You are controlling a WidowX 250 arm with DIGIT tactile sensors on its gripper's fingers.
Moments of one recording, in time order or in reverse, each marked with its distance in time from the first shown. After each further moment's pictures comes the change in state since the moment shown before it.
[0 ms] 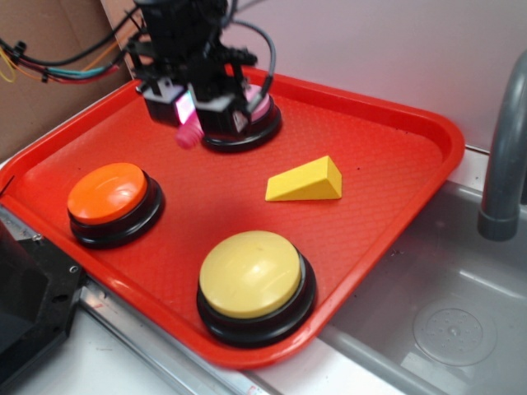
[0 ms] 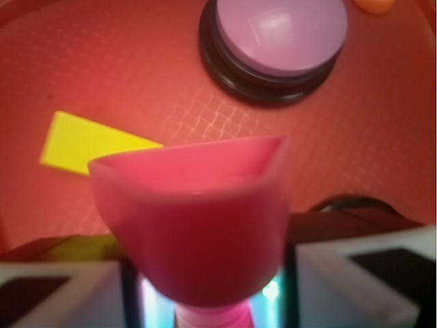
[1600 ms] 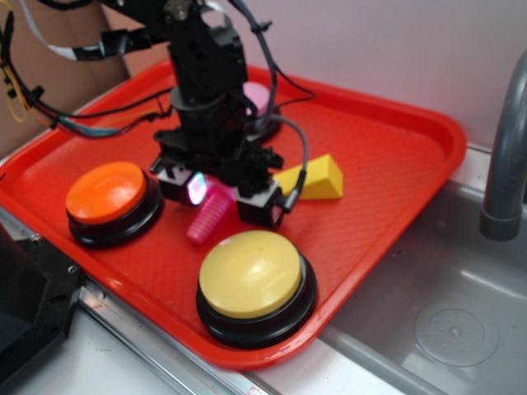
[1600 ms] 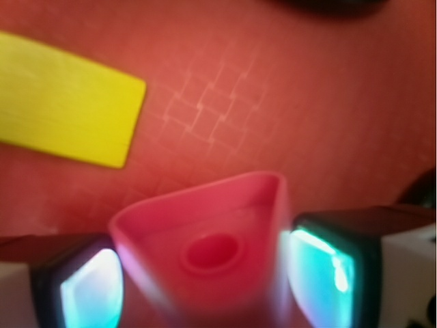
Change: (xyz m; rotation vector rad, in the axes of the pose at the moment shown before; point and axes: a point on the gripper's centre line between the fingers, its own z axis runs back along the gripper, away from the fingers) arm -0.021 -0.009 -0.104 0.108 0.024 0.039
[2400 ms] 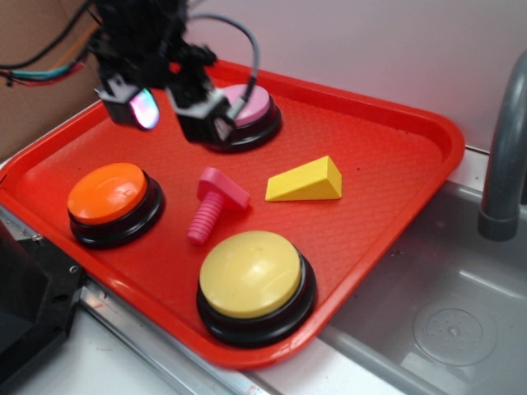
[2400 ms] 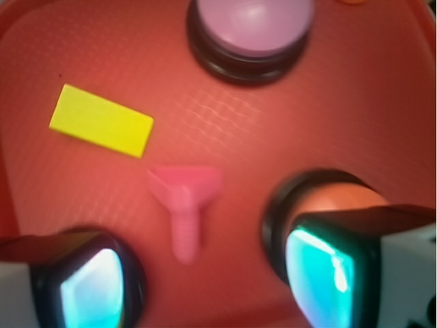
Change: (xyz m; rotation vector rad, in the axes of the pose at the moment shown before) arm -0.004 0.015 0.070 -0.074 -0.060 -0.085
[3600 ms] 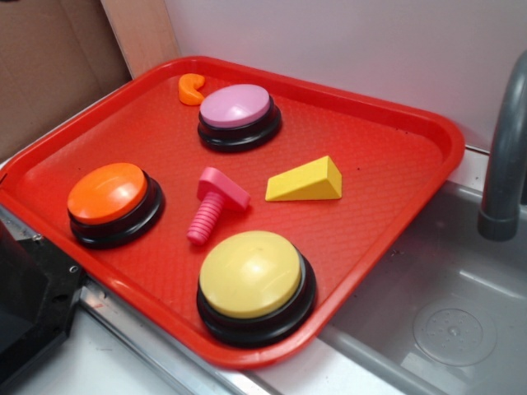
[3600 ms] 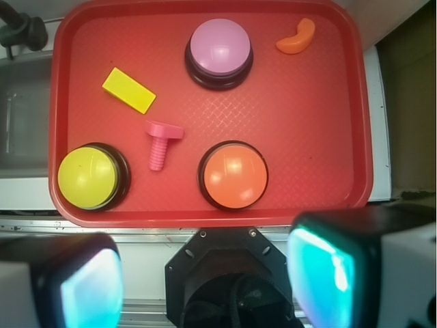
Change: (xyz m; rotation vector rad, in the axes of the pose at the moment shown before) arm -0.049 0.059 0.153 -0.018 -0.009 -0.232
